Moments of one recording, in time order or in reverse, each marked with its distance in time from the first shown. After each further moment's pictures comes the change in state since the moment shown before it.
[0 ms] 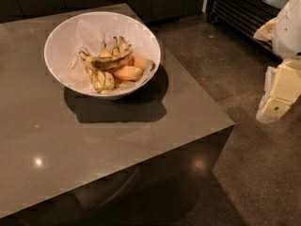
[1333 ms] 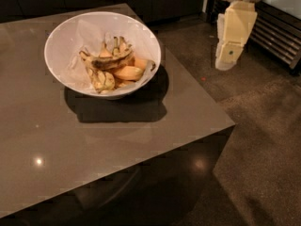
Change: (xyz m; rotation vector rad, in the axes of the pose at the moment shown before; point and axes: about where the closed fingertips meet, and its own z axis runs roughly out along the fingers) arm -0.098 -0.063 -0.019 0.032 0.008 -0.196
